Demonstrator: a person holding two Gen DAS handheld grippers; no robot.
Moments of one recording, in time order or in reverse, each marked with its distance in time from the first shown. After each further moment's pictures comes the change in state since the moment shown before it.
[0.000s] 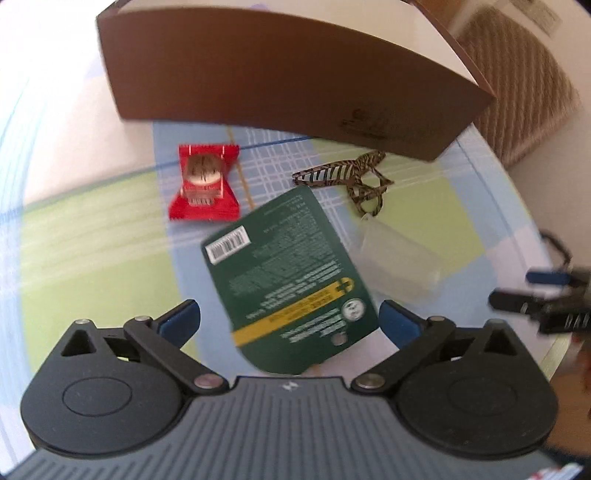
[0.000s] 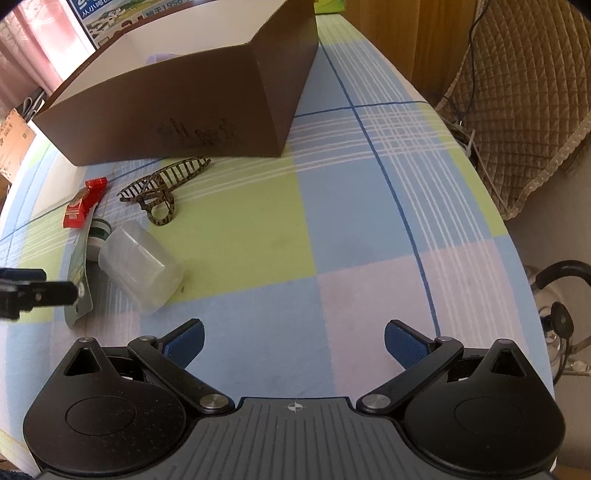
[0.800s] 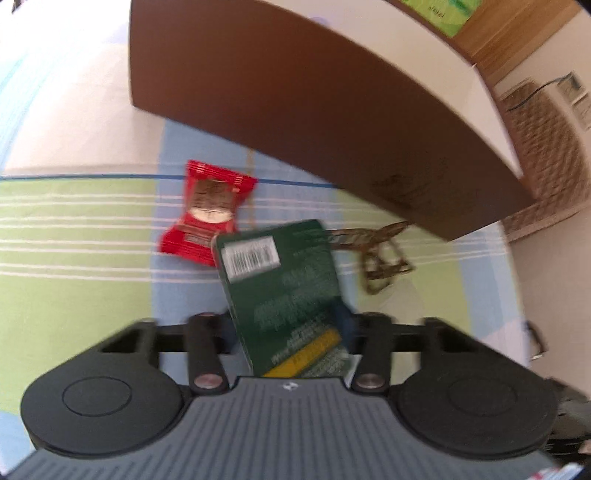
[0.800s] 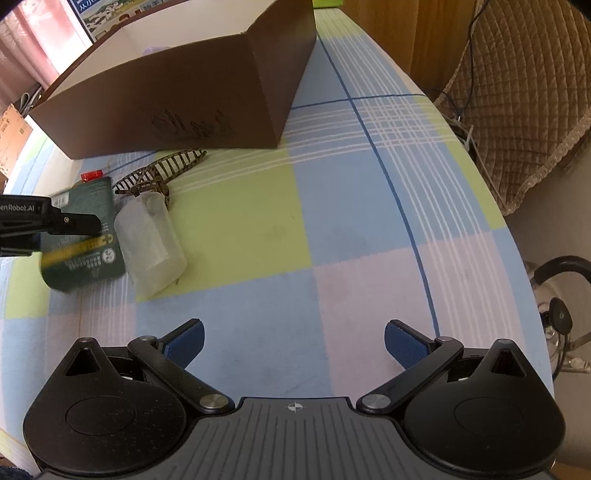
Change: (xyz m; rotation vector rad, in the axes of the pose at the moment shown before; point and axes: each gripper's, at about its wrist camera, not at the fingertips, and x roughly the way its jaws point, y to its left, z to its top) left arm 0.022 0.022 0.030 -0.227 -0.035 -0.089; right arm 0.001 0.000 0.000 -0.004 0.018 -0.010
